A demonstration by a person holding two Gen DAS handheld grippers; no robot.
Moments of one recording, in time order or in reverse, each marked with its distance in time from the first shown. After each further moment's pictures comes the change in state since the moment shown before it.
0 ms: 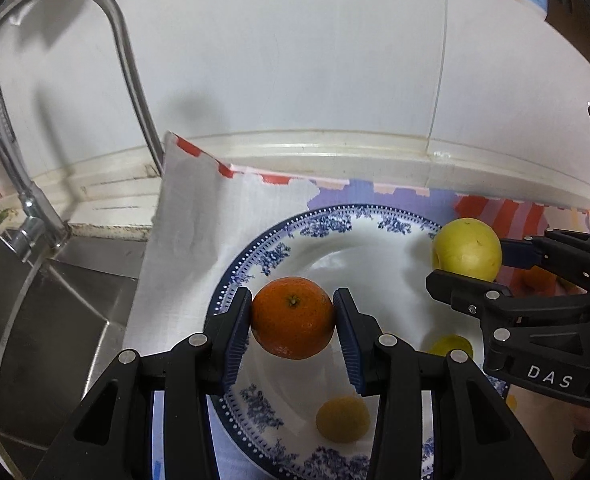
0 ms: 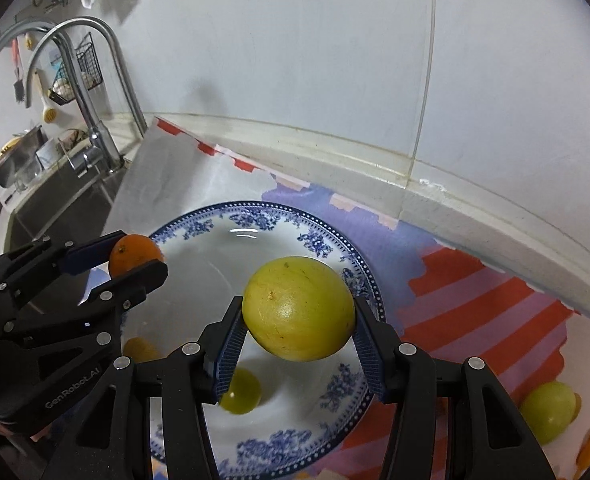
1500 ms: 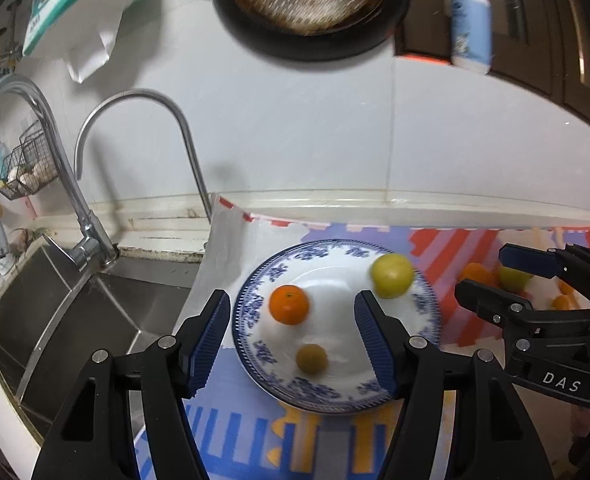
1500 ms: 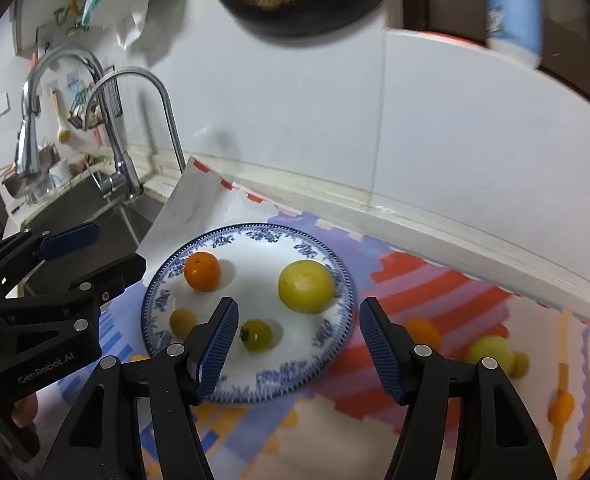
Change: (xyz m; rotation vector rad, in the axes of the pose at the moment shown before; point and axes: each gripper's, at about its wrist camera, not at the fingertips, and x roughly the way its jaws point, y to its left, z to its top) left arm -0.125 -0.020 -0.023 -0.010 -0.173 0.043; right arm -0.121 0.010 -0.043 -0.003 -0.192 -0.073
